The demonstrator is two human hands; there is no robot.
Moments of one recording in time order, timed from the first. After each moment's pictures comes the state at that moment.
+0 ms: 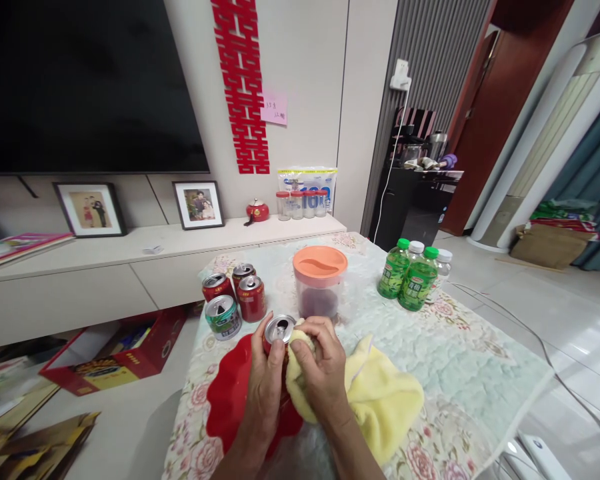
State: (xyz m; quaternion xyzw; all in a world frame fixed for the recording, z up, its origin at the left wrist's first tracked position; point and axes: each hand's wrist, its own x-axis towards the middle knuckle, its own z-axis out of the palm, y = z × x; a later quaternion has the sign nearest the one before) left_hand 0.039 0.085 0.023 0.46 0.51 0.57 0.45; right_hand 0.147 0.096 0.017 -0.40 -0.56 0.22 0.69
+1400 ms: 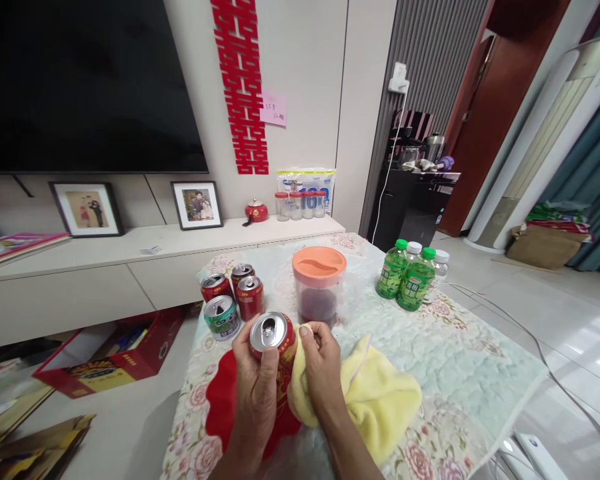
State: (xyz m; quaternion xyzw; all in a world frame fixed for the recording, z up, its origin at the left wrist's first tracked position) left_hand 0.030 0.077 0.028 0.49 0.51 0.63 0.33; right_hand 0.139 0.103 0.009 -0.50 -0.43 0.39 0.65
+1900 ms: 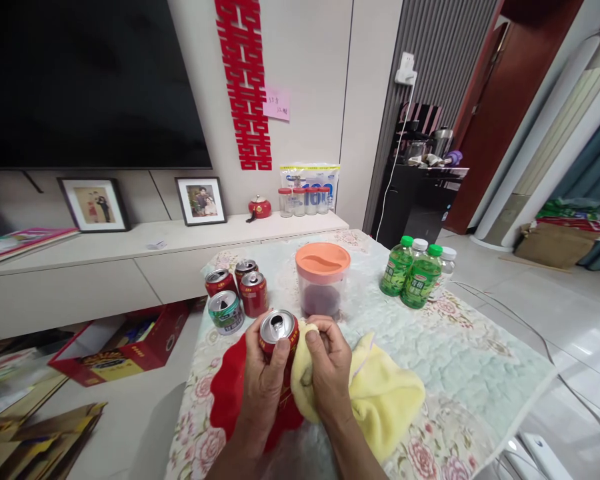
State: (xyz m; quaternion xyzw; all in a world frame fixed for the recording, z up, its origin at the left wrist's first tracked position) left_hand 0.032 0.087 0.027 0.49 0.50 0.62 0.37; right_hand 0.140 0.092 0.011 -0.43 -0.47 0.31 0.71
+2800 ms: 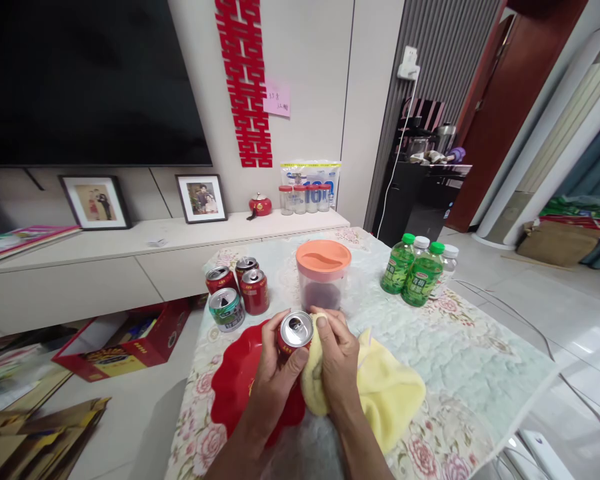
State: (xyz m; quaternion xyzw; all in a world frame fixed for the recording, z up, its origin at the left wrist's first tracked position) left_hand 0.036 0.082 0.016 0.54 0.38 0.57 0.49; right_hand 0.153 0.095 0.019 -0.49 -0.42 0.33 0.69
